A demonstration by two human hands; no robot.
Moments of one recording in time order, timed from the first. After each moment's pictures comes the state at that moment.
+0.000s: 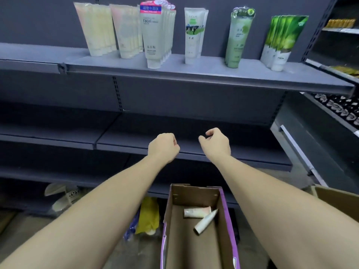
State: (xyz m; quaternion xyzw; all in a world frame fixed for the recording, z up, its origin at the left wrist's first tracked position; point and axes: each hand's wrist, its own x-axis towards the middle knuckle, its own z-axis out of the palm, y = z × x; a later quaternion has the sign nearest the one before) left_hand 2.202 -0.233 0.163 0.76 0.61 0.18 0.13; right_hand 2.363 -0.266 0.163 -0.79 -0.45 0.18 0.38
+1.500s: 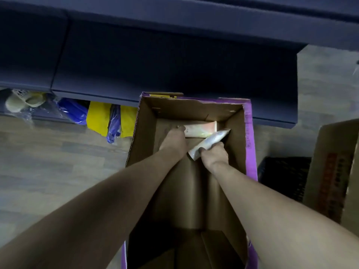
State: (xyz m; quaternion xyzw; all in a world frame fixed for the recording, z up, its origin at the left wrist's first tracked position) left_hand 2.307 -0.219 -0.264 0.68 0.61 -0.13 0.38; right_hand 2.420 -0.281 -0.272 -0.87 -0.18 0.46 0.08
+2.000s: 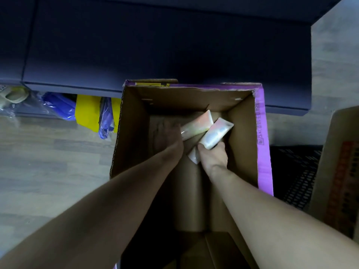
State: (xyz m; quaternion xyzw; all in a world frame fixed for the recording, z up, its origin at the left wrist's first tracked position) left_hand 2.311 -0.223 -0.338 0.71 0.65 -0.15 0.22; right_hand 2.413 -0.291 -0.318 -0.87 -0.09 0.45 0.18
